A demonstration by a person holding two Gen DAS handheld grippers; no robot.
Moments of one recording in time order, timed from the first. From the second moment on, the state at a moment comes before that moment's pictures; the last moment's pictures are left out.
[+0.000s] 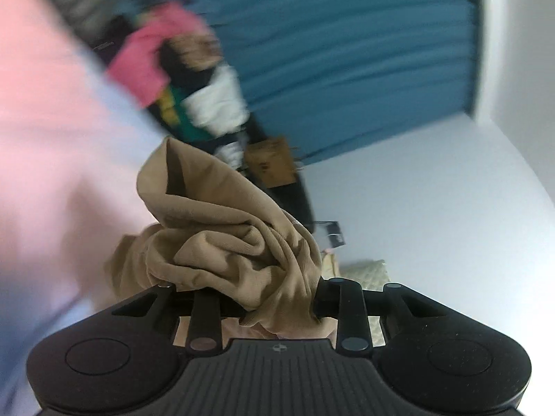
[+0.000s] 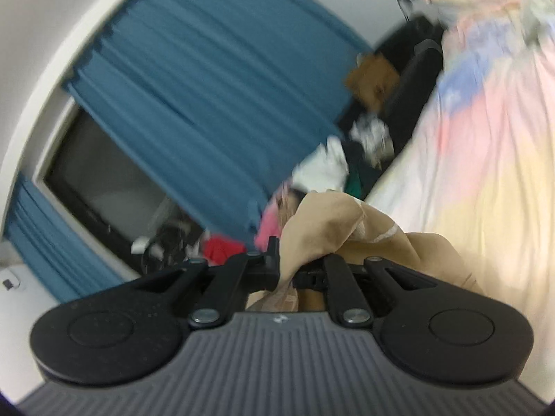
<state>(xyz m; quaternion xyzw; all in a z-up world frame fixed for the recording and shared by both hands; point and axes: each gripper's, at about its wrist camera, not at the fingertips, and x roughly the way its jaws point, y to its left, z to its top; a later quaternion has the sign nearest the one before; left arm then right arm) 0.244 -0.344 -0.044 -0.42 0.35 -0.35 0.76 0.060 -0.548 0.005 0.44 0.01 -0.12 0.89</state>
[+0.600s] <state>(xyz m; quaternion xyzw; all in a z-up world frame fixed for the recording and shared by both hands) 0.156 -0.357 -0.215 -0.09 0.41 -0.36 0.83 0.006 -0.517 -0.200 0.43 0.19 -0.23 0.85</state>
